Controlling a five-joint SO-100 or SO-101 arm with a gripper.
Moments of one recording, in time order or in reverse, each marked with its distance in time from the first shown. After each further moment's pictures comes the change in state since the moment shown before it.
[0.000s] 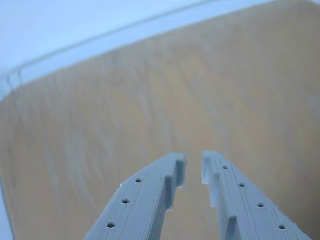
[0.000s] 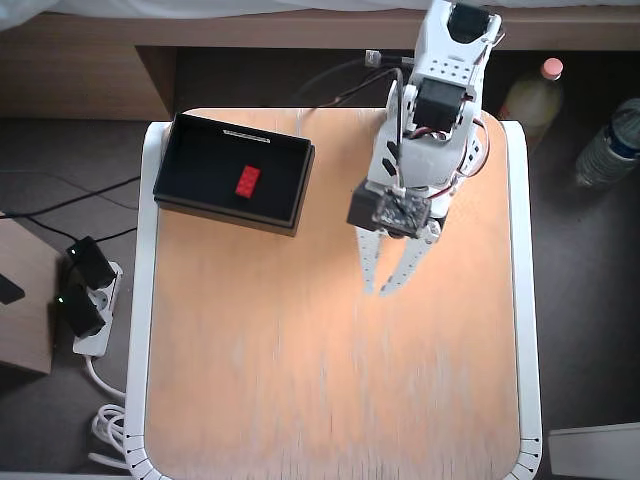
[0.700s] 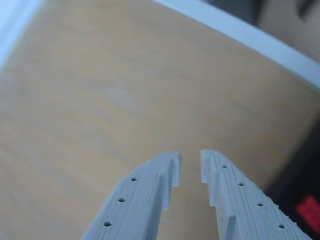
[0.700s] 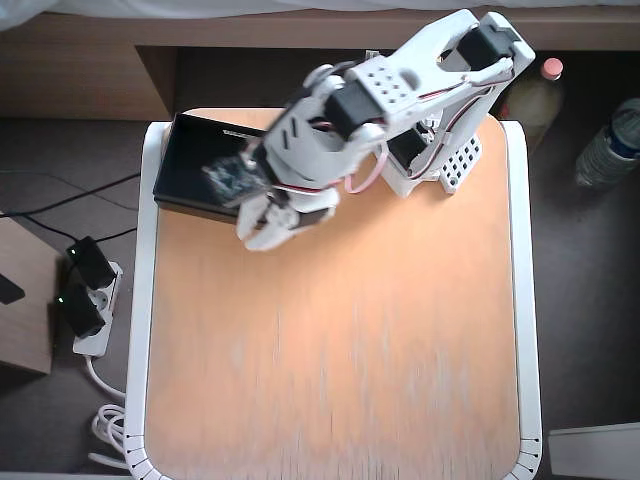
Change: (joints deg) arm 32.6 -31.3 -25.8 0.0 -3.8
